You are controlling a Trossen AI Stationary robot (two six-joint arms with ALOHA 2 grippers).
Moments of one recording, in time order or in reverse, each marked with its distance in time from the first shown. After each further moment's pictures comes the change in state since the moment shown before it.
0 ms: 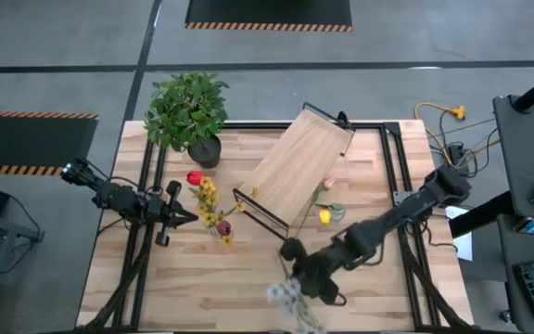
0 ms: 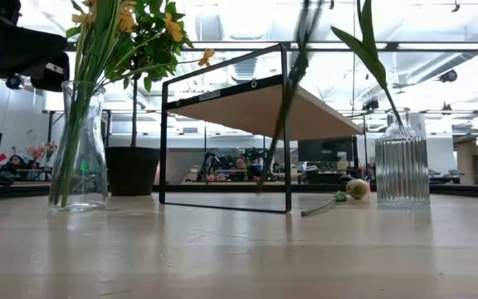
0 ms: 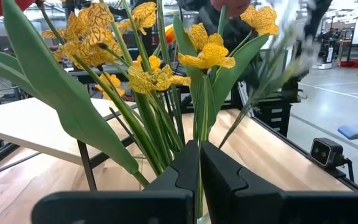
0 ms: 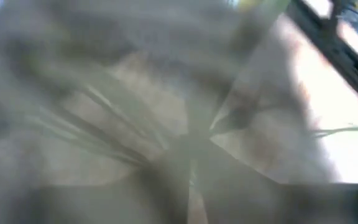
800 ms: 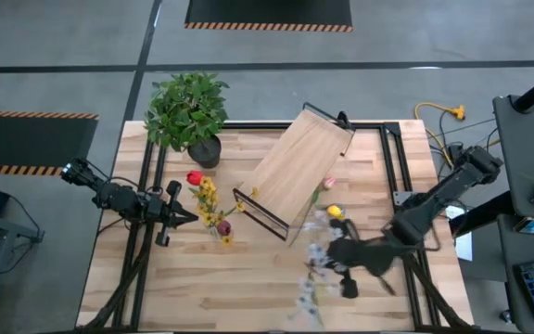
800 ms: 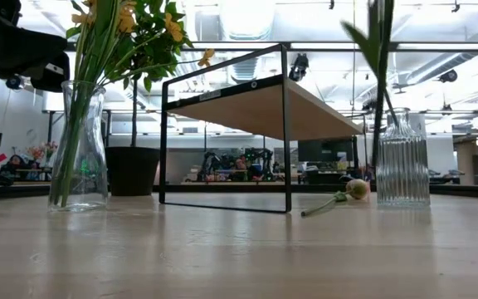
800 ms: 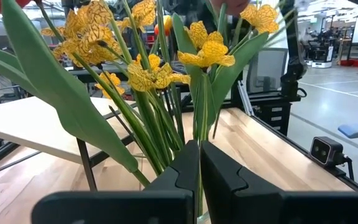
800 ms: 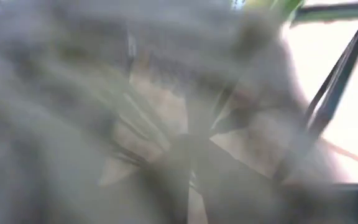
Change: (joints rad) left arm 0.000 0.000 0.000 -0.005 0.000 0.000; right arm 0.164 -0.388 -0.360 0.195 0.425 0.792
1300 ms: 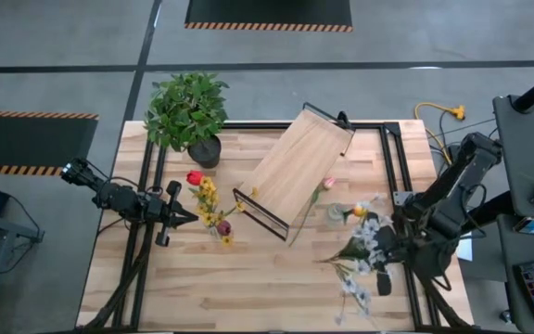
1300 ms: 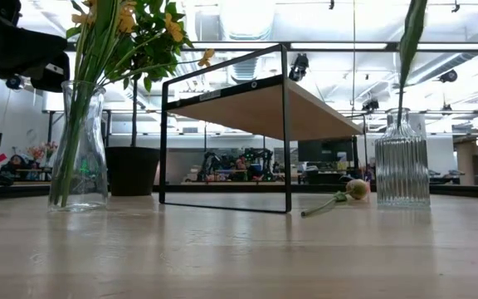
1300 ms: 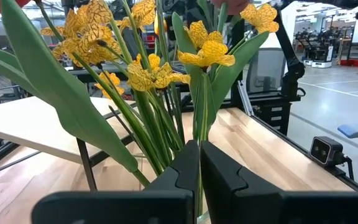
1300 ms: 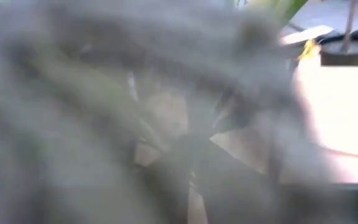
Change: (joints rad) left arm 0.000 0.000 0.000 0.000 0.000 0.000; right arm 0.229 -0.231 -0.109 0.028 0.372 0.172
